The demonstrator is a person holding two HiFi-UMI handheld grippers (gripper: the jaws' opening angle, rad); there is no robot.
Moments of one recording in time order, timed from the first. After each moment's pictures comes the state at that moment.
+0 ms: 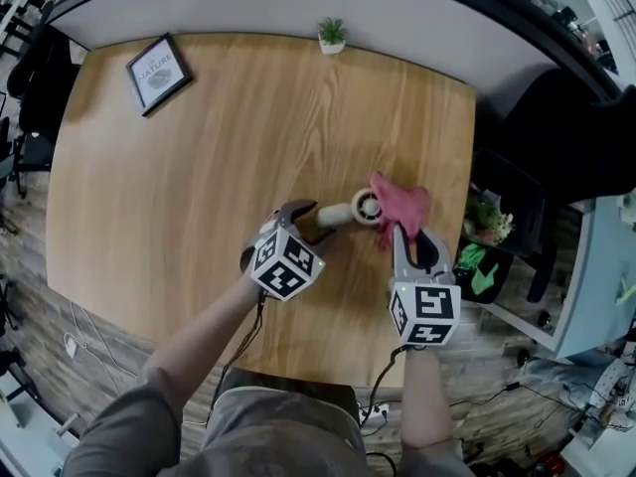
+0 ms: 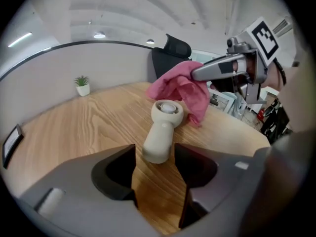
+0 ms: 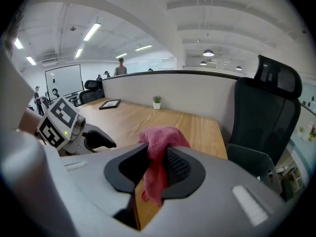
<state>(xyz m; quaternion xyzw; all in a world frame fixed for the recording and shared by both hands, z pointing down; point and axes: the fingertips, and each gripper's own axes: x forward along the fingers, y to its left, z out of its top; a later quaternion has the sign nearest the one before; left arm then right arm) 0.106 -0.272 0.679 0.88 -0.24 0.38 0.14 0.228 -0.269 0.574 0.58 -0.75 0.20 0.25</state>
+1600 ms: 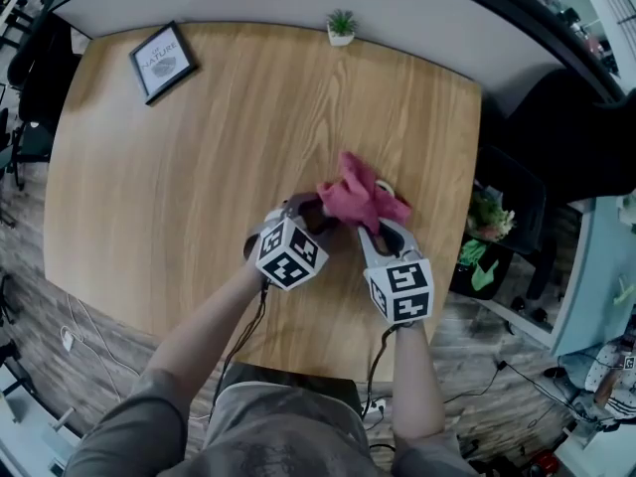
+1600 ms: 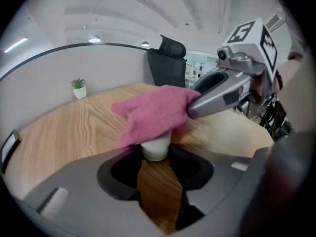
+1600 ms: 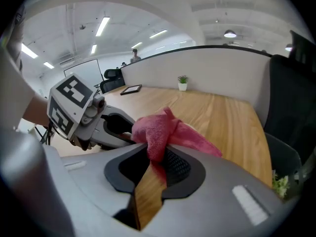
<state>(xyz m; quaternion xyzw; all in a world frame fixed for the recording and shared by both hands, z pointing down) 0.106 -0.272 0.690 0.89 -0.22 0.37 0.12 0.159 -0.255 0.638 0.45 -0.80 0.26 0.30</state>
